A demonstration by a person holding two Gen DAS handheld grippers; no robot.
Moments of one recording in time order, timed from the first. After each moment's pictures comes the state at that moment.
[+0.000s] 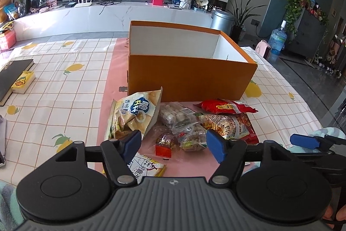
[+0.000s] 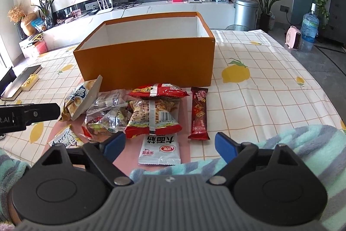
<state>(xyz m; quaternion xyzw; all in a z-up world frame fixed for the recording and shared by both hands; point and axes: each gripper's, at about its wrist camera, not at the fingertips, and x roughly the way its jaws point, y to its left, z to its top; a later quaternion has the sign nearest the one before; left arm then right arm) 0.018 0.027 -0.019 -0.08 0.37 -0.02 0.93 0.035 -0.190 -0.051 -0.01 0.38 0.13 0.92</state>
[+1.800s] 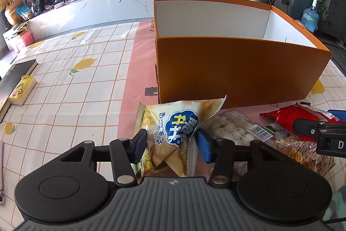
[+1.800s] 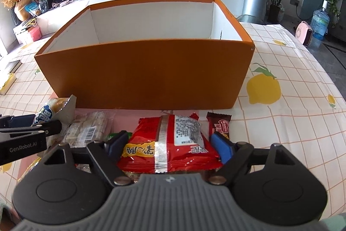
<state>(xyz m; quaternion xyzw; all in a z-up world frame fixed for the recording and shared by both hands) 0.116 0.048 -0.081 -0.03 0.41 0.05 0.91 0.155 -0.145 -0.086 -0.03 0.41 0.12 0.90</state>
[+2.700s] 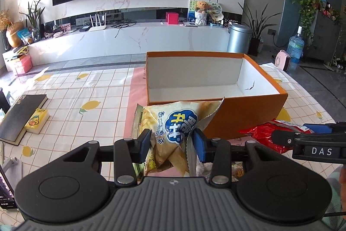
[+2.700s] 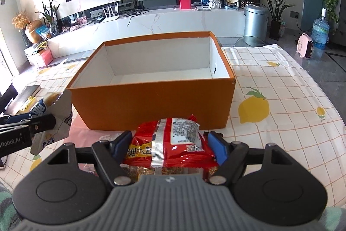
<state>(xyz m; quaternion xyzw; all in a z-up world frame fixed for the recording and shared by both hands) 0.074 0.034 0.002 -0.03 0.32 0.03 0.95 0.117 -0.171 -0.023 0.01 0.36 0.15 0.92</state>
